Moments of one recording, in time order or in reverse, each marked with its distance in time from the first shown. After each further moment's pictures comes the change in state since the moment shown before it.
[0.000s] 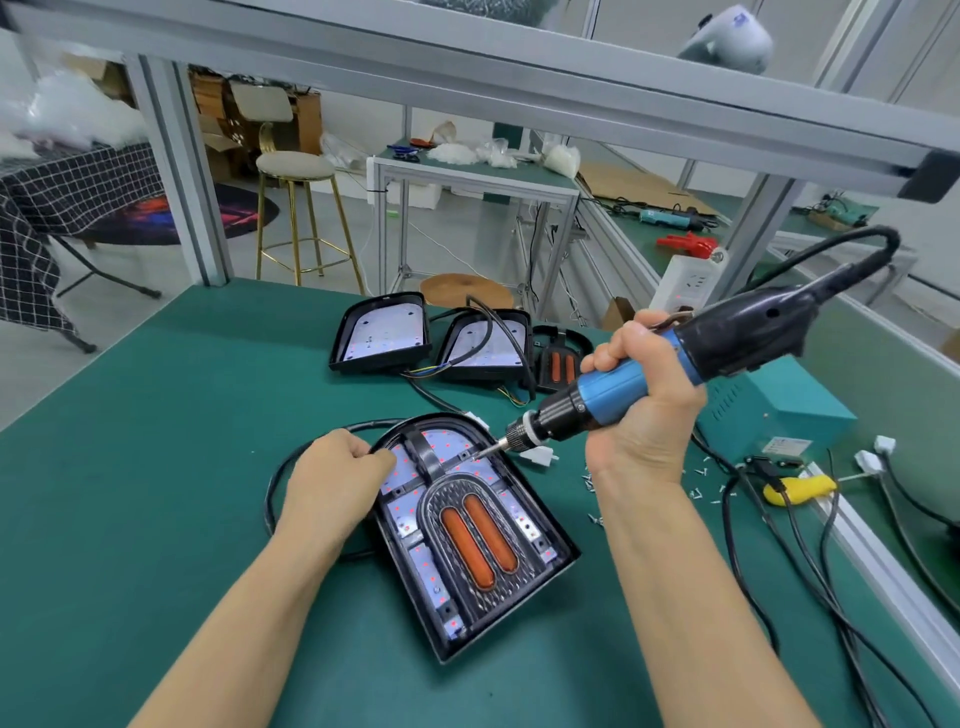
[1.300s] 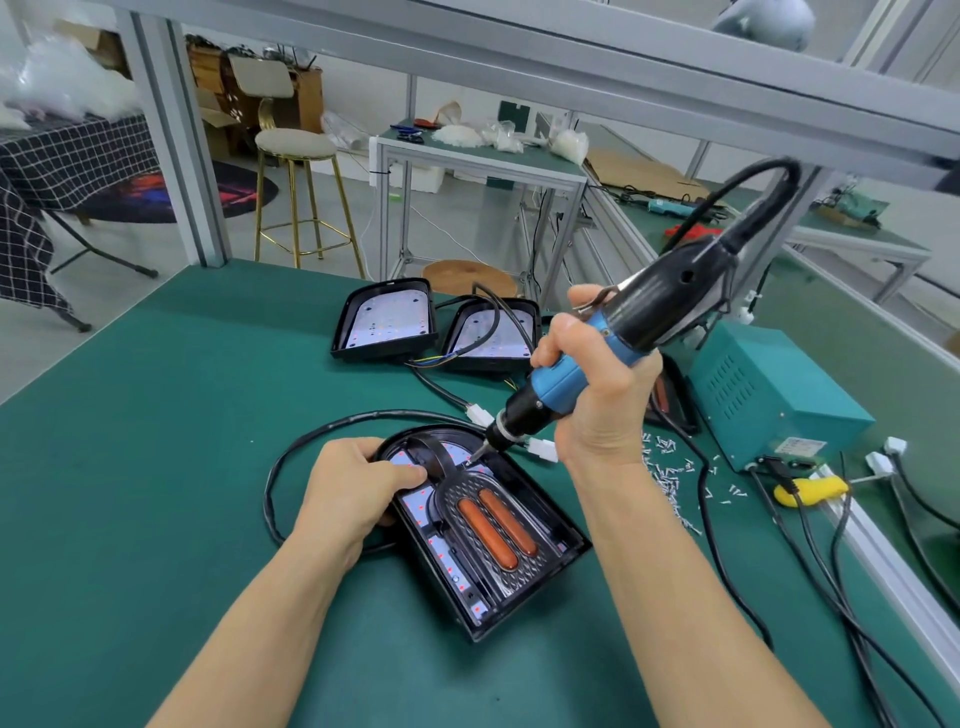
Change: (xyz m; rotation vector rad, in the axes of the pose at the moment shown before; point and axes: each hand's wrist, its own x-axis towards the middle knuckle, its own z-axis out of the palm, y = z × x) left_hand 0.002 -0.012 0.015 -0.386 -0.140 -0.096; right_hand 0.002 0.031 0.011 -0.249 -0.209 -0.031
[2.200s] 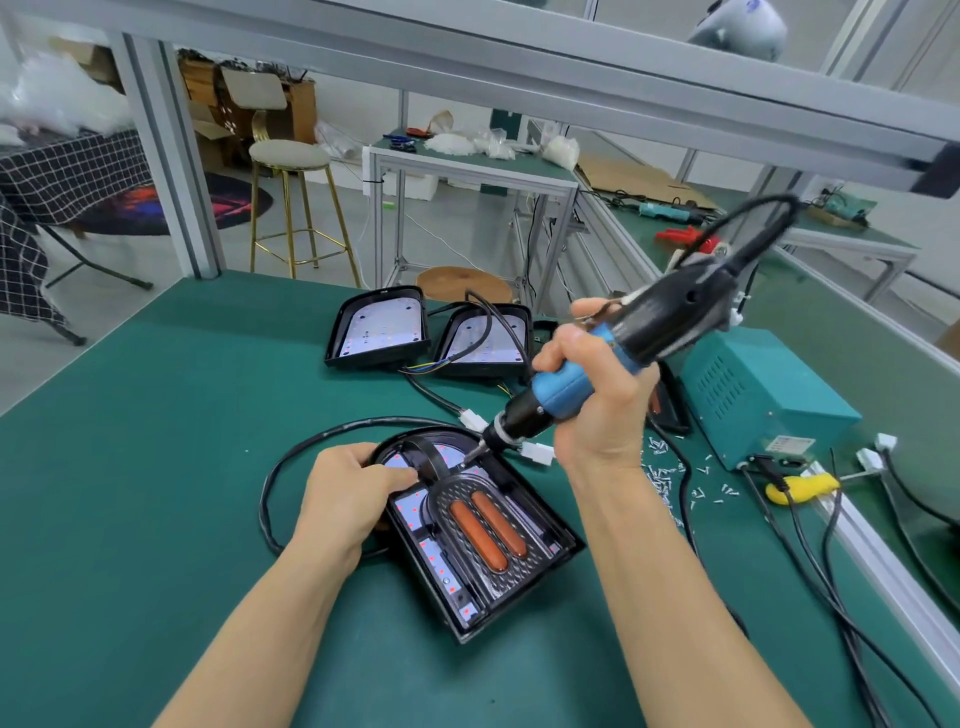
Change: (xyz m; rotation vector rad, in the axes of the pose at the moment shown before) left_hand -0.004 0.004 0.003 -0.016 0.021 -0.011; right_hand 0.002 -0.002 -0.011 0.092 -0.014 0.012
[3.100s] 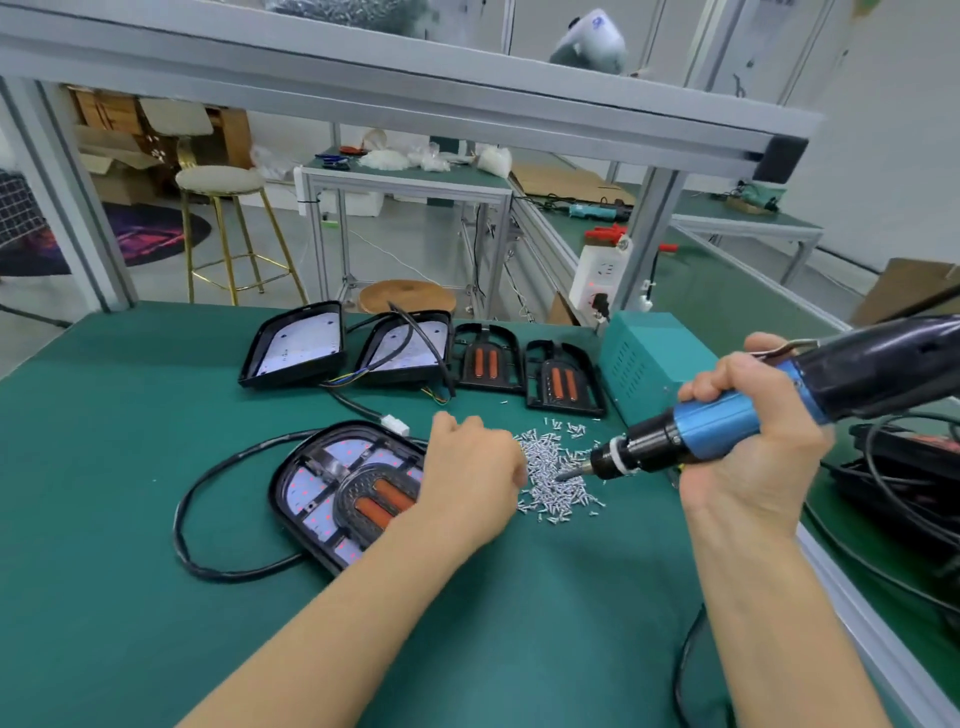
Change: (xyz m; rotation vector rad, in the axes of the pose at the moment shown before) left_hand -0.050 0.045 0.134 1.314 -0.221 0.870; right_hand -0.024 -0.116 -0.099 -0.018 0.435 -0.212
